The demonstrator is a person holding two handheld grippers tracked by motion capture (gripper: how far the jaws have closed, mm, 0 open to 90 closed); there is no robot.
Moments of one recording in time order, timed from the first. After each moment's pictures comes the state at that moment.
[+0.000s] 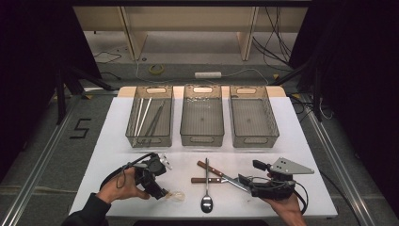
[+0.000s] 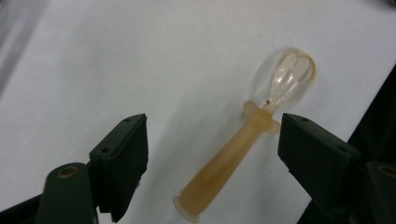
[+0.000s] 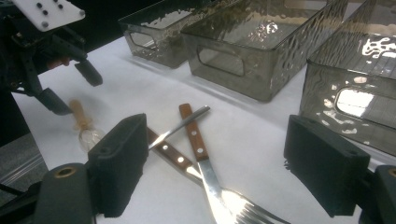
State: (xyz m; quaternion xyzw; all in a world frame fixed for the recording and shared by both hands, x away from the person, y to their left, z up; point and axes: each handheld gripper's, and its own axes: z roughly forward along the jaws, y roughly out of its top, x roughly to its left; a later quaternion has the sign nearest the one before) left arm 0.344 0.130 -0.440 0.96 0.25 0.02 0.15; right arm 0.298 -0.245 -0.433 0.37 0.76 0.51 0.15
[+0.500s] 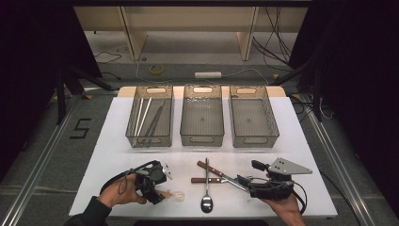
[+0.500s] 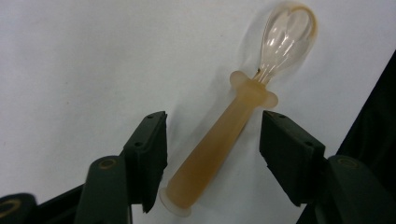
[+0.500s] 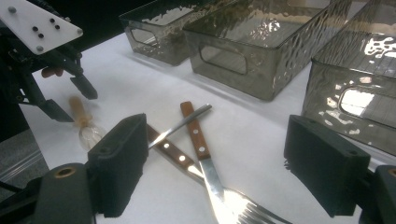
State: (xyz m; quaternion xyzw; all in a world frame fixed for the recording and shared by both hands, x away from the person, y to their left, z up) left arm 0.335 0.129 -0.455 0.97 0.21 0.03 0.11; right arm 0.297 -0.242 -0.433 0.37 0.77 0.51 0.14
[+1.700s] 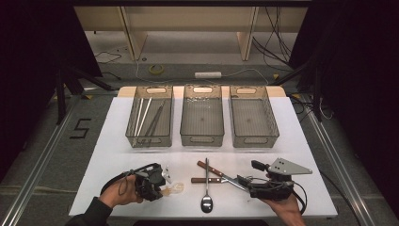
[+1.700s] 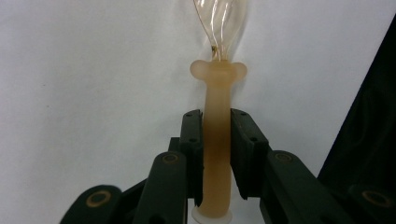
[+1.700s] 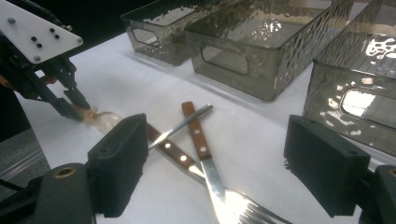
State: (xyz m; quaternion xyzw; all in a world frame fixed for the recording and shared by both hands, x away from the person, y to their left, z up) left arm 0.335 0.134 -0.459 0.98 0.18 0.02 0.11; right arm 0.297 -0.242 -0.433 0.37 0.77 0.51 0.15
